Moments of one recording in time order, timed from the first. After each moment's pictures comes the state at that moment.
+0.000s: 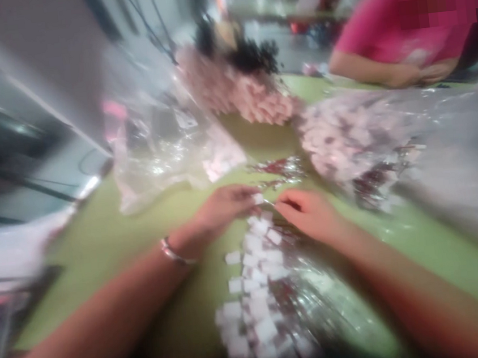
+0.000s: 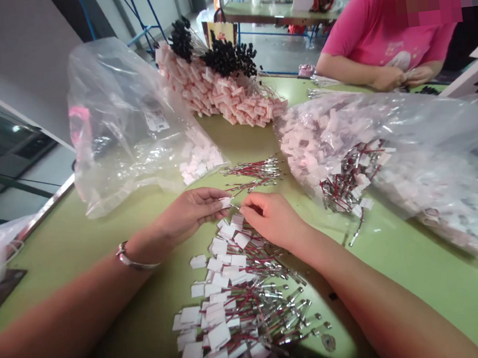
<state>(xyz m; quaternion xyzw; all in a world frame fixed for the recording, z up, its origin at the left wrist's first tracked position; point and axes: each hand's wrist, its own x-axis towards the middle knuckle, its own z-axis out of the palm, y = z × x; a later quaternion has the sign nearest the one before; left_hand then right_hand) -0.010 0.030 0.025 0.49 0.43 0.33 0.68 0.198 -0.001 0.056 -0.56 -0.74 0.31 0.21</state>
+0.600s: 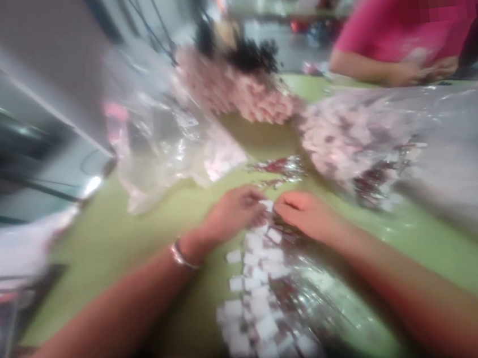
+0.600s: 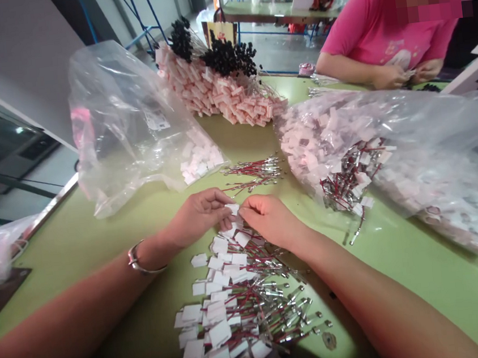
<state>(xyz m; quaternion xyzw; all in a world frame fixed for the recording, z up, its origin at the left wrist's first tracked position) 0.000 0.021 0.017 0.62 0.44 0.31 0.57 0.191 -0.005 0.064 -0.58 -0.67 0.41 0.19</state>
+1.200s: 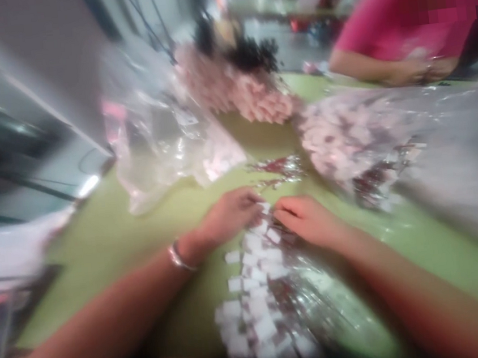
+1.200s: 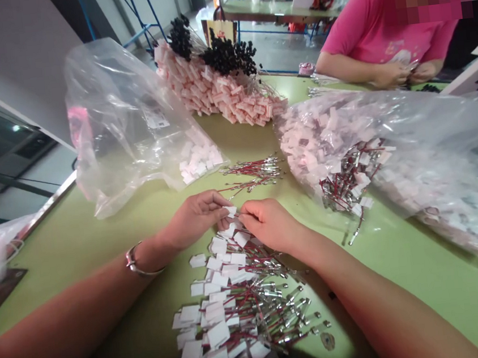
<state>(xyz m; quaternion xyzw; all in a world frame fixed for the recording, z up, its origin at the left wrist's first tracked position) -0.001 0.018 0.015 0.63 0.45 0.31 0.55 0.195 -0.005 0.056 -0.54 -0.75 0.35 0.14</state>
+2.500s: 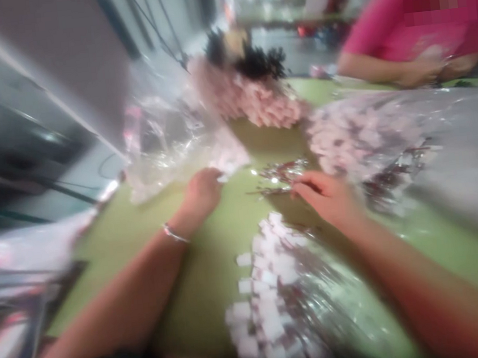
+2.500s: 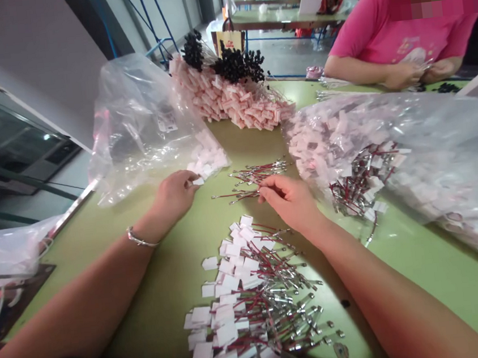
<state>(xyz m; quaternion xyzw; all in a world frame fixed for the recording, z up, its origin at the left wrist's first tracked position) -0.066 0.077 0.010 0.75 0.62 0.21 0.06 0.211 0.014 0.061 -0.58 -0.71 0.25 0.32</state>
